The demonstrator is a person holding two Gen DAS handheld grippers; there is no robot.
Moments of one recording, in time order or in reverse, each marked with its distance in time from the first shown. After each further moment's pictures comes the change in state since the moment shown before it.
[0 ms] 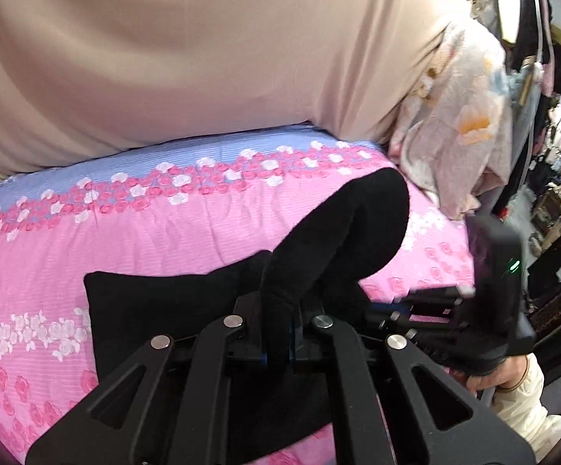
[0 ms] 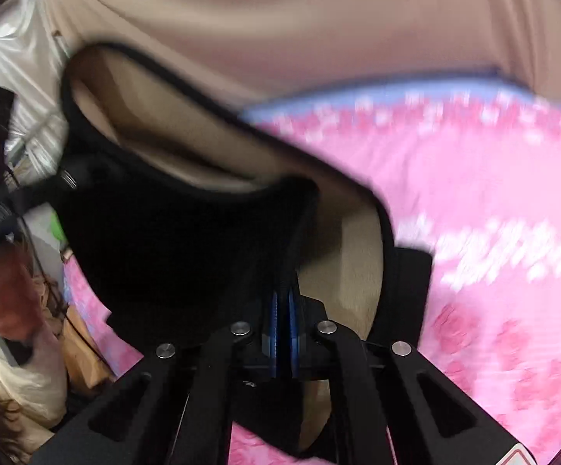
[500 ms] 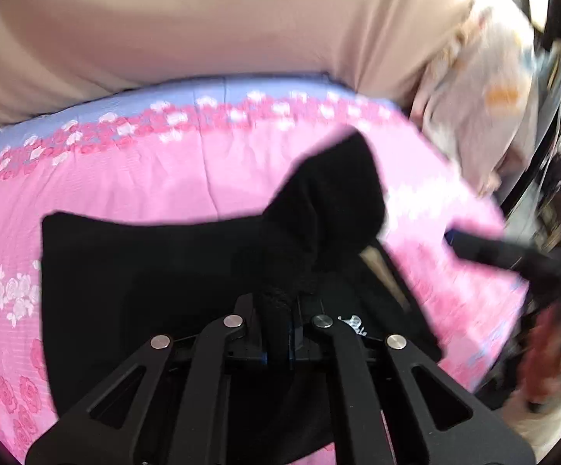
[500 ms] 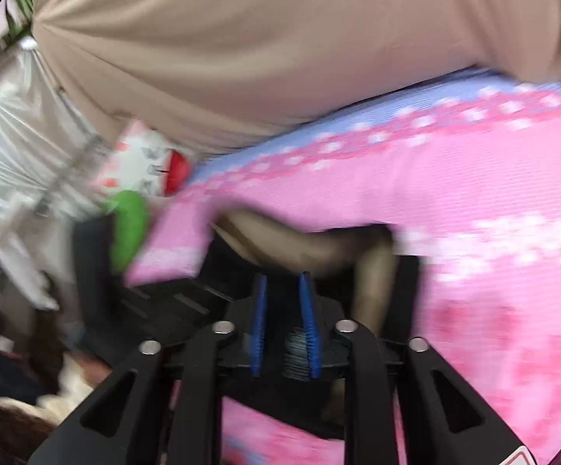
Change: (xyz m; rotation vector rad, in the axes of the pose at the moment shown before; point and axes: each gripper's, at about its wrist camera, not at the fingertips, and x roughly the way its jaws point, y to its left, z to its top) left arm 0.064 0.019 -0.031 -0.078 0.101 0.009; right arm -0.029 -0.023 0.002 0.133 -0.045 0.031
